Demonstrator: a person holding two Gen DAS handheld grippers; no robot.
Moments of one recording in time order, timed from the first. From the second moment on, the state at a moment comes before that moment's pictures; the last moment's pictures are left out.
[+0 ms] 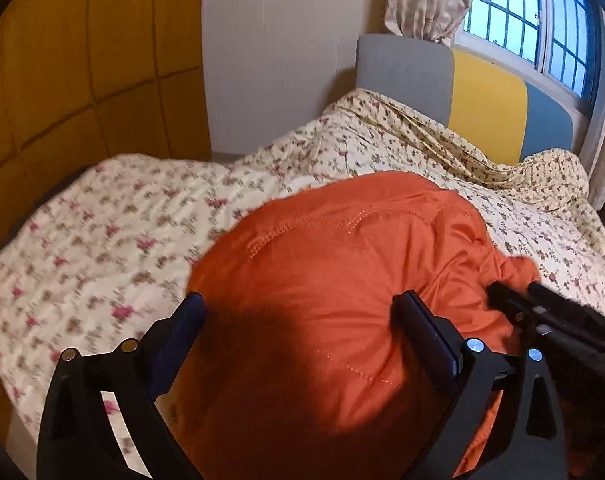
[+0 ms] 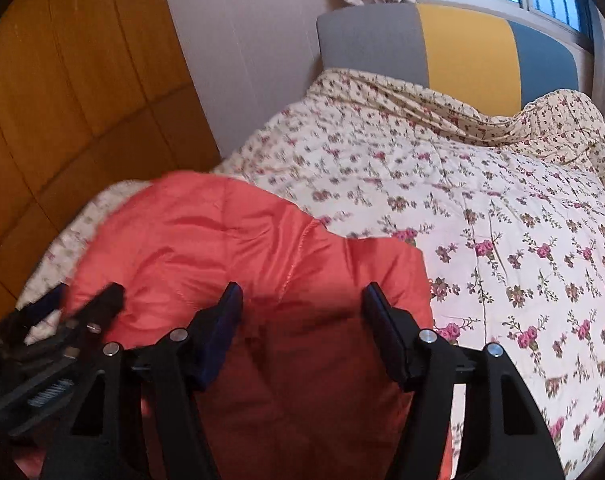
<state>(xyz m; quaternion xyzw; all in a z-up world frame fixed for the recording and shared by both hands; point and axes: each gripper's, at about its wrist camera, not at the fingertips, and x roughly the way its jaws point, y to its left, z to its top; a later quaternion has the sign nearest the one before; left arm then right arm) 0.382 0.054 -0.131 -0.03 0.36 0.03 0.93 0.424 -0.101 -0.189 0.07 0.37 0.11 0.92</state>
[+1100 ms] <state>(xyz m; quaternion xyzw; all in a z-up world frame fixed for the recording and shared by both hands) 0.373 0.042 -0.145 -0.02 0.32 0.05 0.95 0.393 -0.122 -0.204 0.10 0.37 0.09 0.92</state>
